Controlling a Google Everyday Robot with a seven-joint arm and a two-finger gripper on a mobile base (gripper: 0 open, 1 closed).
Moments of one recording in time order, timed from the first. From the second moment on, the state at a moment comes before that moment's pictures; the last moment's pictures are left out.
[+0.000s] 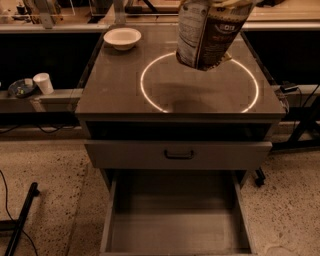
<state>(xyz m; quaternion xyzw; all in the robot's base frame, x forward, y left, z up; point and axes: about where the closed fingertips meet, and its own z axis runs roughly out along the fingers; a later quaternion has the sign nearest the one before) 0.630 -0.130 1.088 -0.75 0.46 -0.15 0.46</state>
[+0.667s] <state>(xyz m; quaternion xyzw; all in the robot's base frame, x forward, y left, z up) 0.689 -0.103 1.060 -0.71 0.46 -0.20 0.49</state>
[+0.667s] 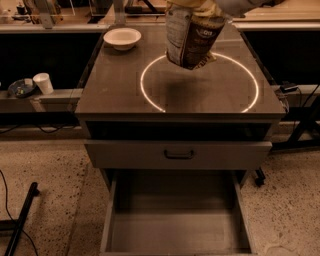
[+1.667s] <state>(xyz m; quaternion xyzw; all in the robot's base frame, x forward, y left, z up) 0.697 -0.094 1.037 -0.71 0.47 -0.18 0.49</state>
